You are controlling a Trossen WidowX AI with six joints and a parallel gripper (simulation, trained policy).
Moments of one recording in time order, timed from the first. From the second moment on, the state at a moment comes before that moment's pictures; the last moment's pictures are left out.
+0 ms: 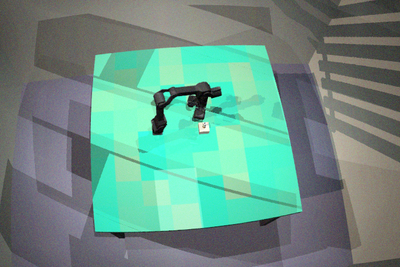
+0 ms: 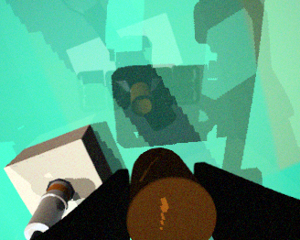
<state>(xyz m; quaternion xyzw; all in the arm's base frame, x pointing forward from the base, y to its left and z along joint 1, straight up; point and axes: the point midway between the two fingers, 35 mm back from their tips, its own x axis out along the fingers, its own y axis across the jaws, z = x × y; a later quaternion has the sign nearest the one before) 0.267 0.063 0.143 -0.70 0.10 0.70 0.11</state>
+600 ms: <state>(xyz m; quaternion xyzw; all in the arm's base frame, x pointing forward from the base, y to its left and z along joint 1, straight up) 0.282 0.013 0.174 -0.69 0.16 0.69 0.16</state>
